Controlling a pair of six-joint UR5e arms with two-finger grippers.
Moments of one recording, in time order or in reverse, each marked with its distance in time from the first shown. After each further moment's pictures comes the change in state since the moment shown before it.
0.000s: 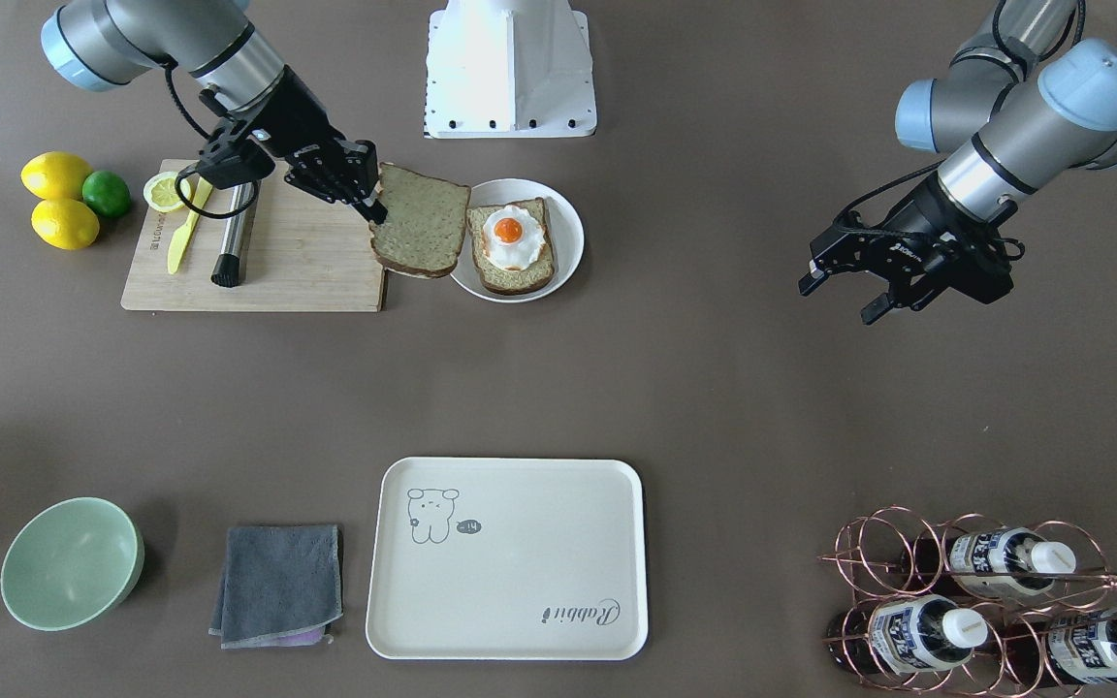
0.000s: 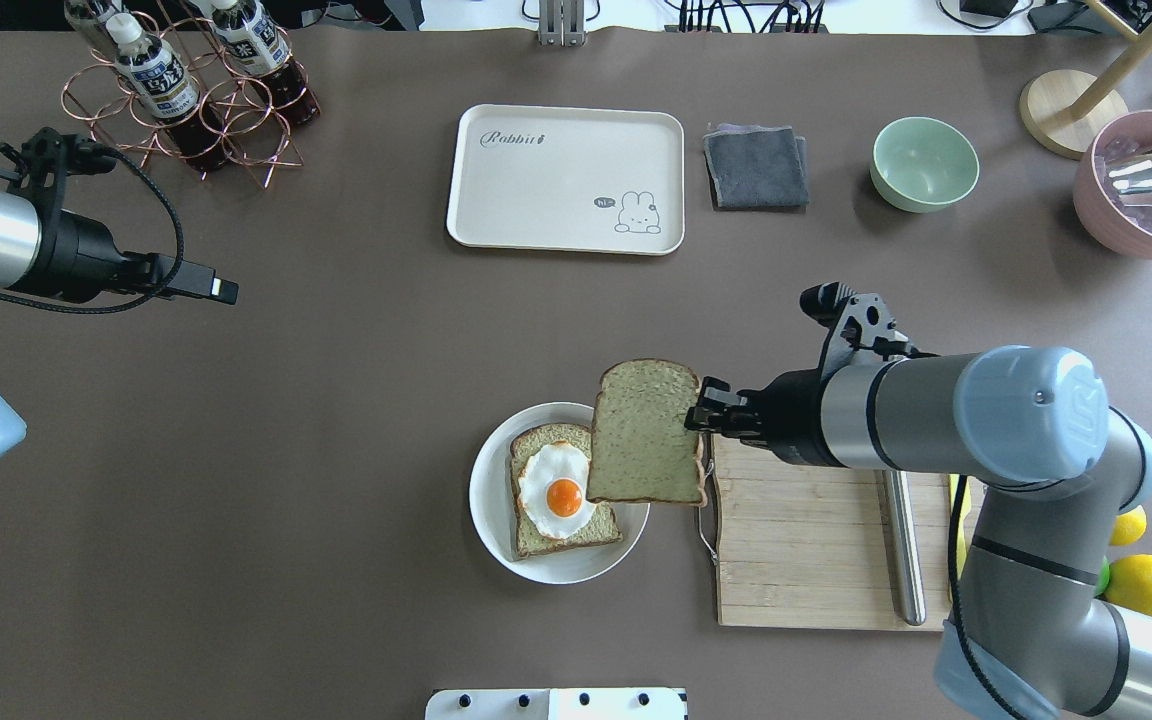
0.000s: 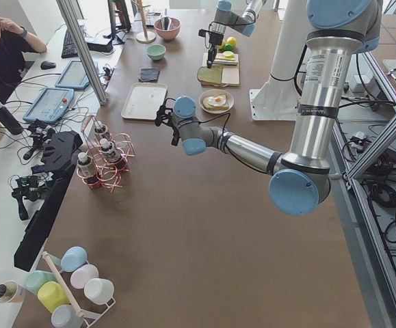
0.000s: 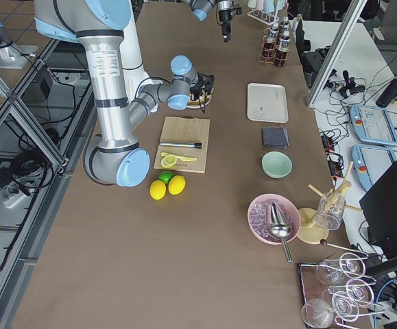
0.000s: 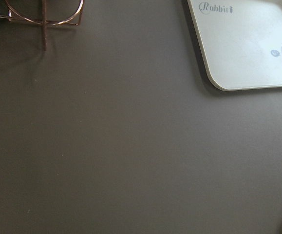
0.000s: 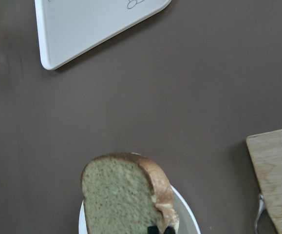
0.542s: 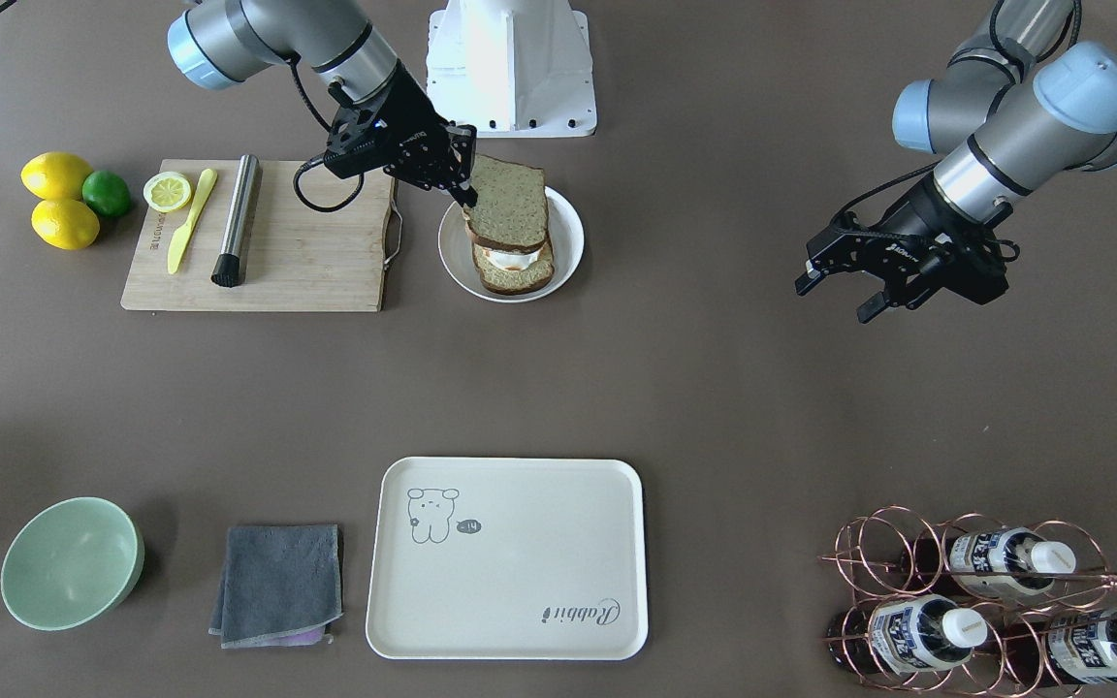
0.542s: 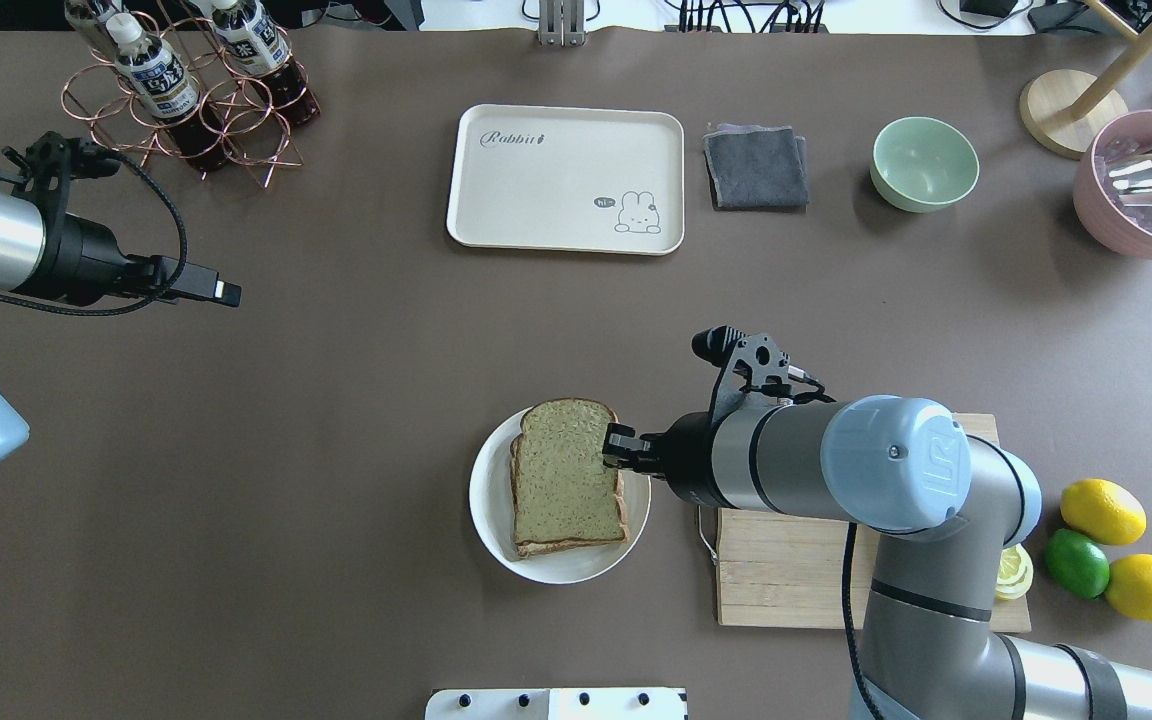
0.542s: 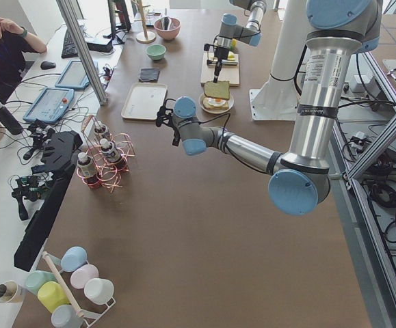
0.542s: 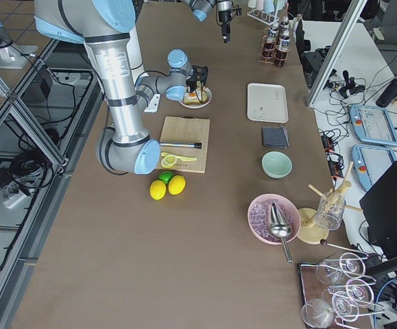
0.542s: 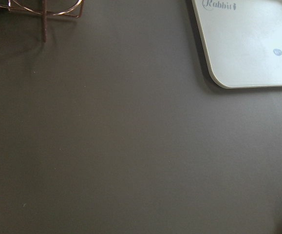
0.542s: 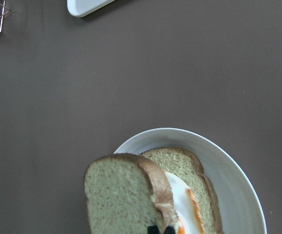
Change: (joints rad) left arm 0.006 -0.001 0.004 -0.001 -0.002 -0.020; right arm -0.119 0.159 -0.097 -0.051 -0.086 -0.086
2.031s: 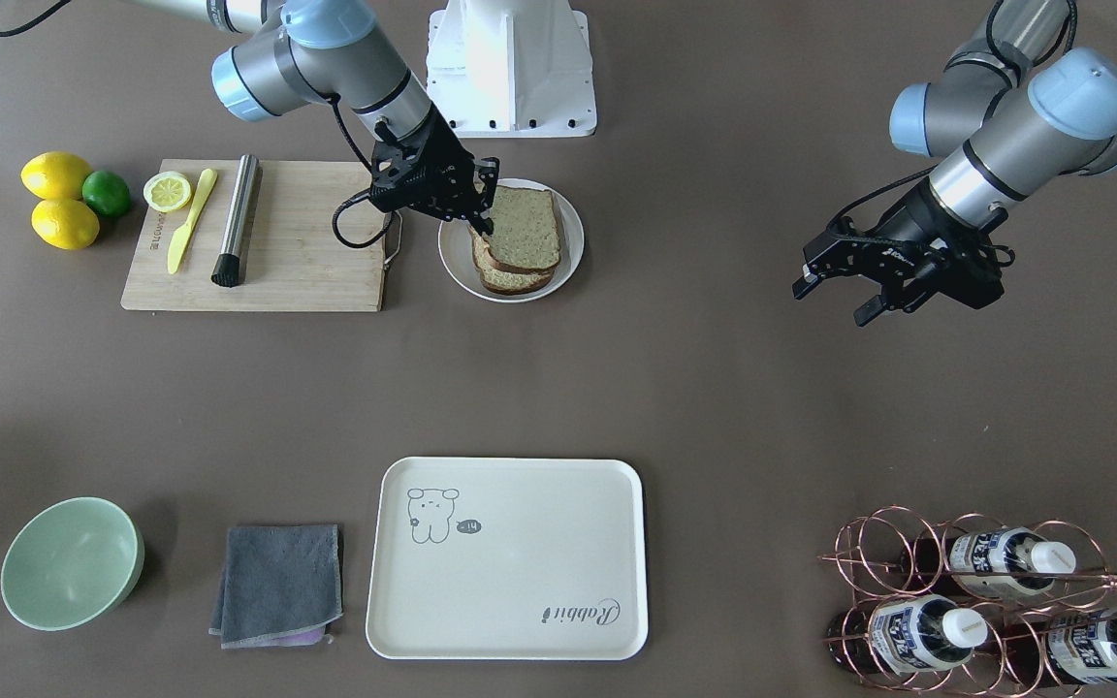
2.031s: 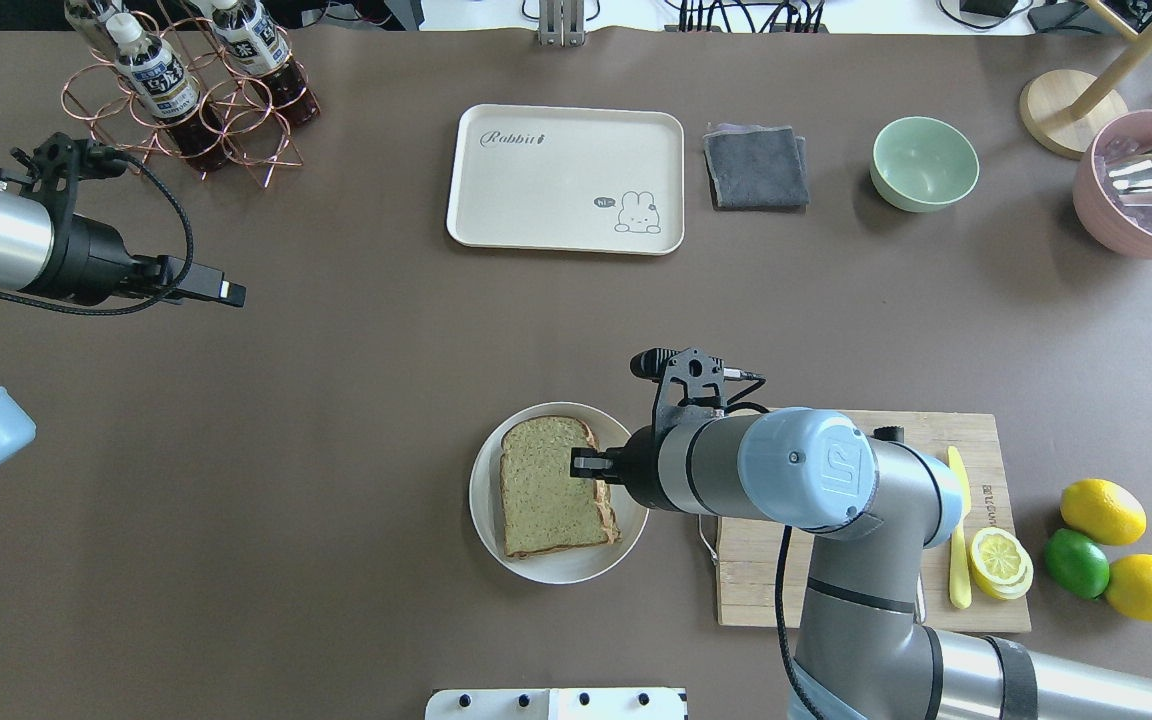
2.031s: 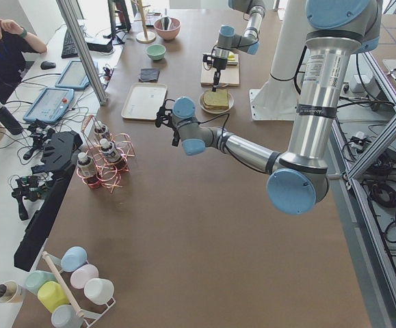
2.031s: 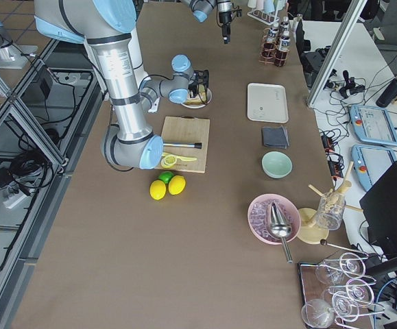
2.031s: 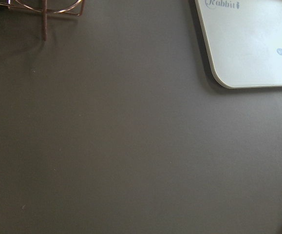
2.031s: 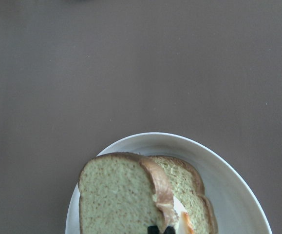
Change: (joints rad) left arm 0.005 -0.009 0.012 0.003 0.002 -0.001; right arm -0.016 0.063 -0.129 0.010 -0.005 -0.141
